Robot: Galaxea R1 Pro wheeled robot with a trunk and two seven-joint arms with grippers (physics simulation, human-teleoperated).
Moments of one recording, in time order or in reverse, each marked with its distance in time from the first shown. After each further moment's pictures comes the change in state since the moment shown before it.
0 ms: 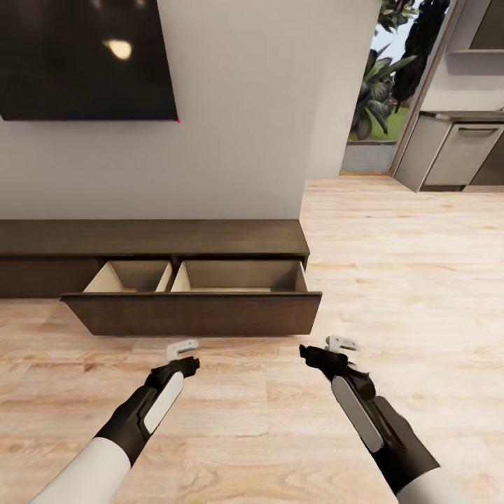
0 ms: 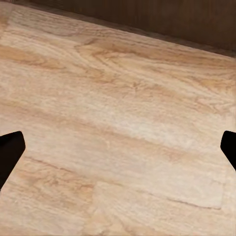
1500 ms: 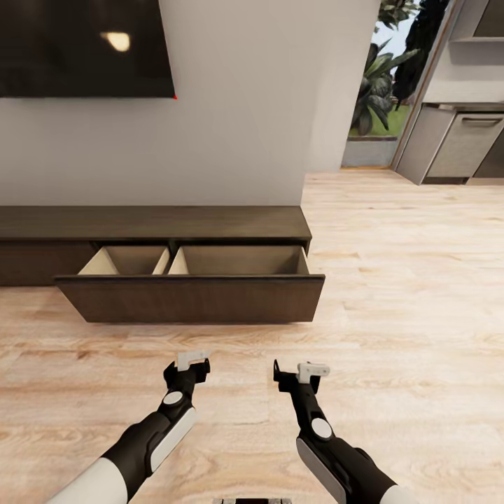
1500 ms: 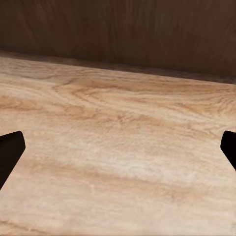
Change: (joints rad) left arm 0.044 0.034 -0.301 0.059 -0.004 -0.453 0.009; right arm 0.001 0.059 0.393 0.375 0.100 -0.736 -0.004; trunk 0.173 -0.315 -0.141
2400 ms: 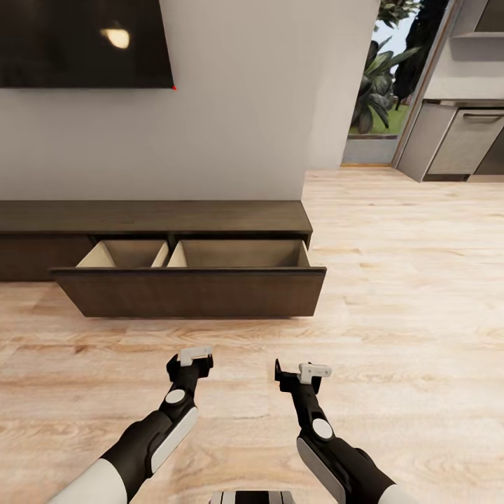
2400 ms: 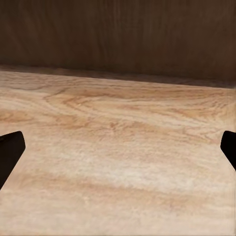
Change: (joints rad) left arm 0.007 0.002 -0.007 -0.061 -0.056 -0.001 0.005; right arm -0.003 0.005 -0.007 0.021 -0.017 -0.023 0.005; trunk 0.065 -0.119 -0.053
